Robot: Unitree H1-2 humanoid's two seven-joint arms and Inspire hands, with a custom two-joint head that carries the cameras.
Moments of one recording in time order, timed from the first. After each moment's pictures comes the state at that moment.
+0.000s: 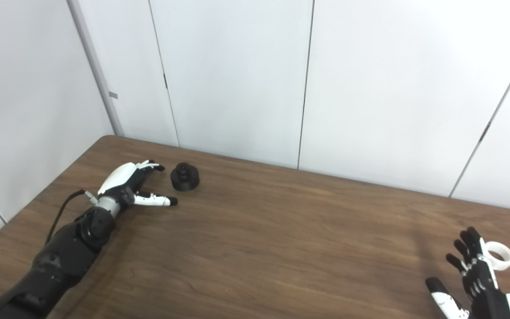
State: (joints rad) left arm -0.50 0.58 -0.11 0.75 0.44 -0.07 0.08; right arm -0.01 -0.20 -0.07 0.02 0.00 -0.35 0.05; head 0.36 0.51
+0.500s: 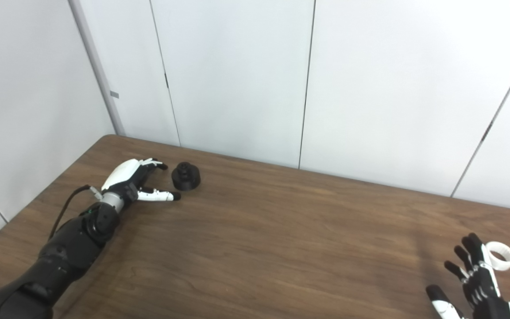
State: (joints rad) left arm -0.56 0.58 -0.16 0.83 0.45 -0.10 0.11; right arm 0.04 -0.19 -0.07 -0.03 0.00 -0.32 0.05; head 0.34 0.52
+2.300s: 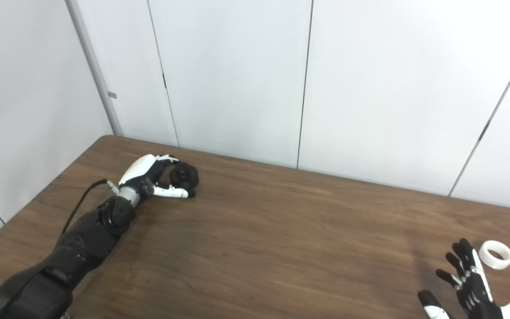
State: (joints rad) left arm -0.65 0.53 -0.22 0.95 0.42 -0.18 0.12; right arm 0.06 -0.17 -0.07 -0.05 -0.05 -0.30 0.05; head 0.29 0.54
